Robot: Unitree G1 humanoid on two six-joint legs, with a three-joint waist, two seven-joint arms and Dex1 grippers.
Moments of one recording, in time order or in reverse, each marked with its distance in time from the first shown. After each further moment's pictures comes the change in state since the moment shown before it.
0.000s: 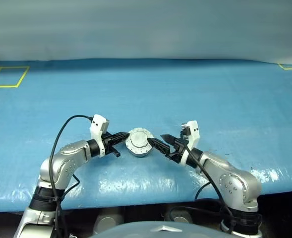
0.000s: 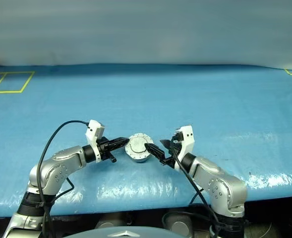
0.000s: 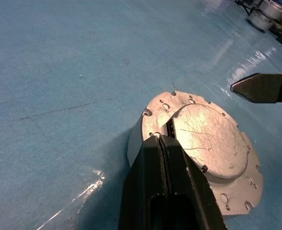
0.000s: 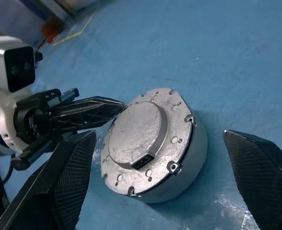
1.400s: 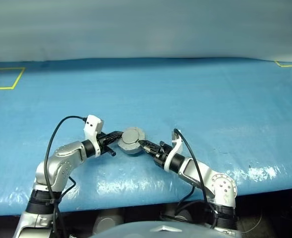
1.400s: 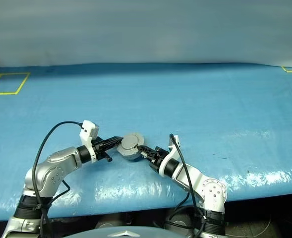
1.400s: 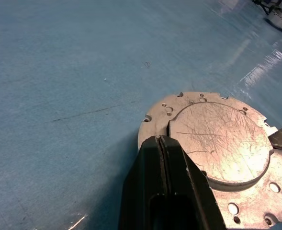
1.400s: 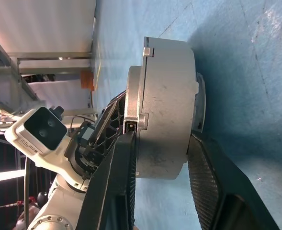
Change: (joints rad) left arm 0.031 0.003 0.039 -0.004 0.039 -0.022 0.004; right arm 0.013 0.094 0.026 0.327 0.867 -0.058 -0.704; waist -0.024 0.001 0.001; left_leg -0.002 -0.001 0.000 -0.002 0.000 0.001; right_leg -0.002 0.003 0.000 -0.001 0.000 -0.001
